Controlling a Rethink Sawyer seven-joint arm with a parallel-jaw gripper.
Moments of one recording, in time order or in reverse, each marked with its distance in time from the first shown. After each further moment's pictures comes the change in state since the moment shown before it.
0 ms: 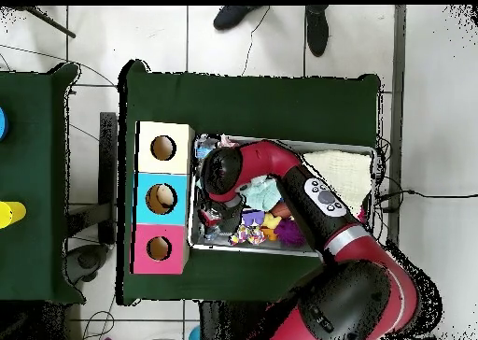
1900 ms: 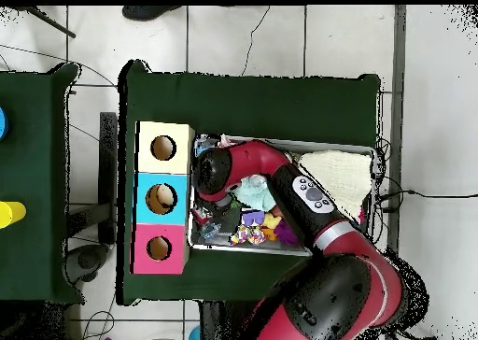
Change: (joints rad) arm 0.043 0.023 -0.011 -0.023 0.001 -0.049 0.000
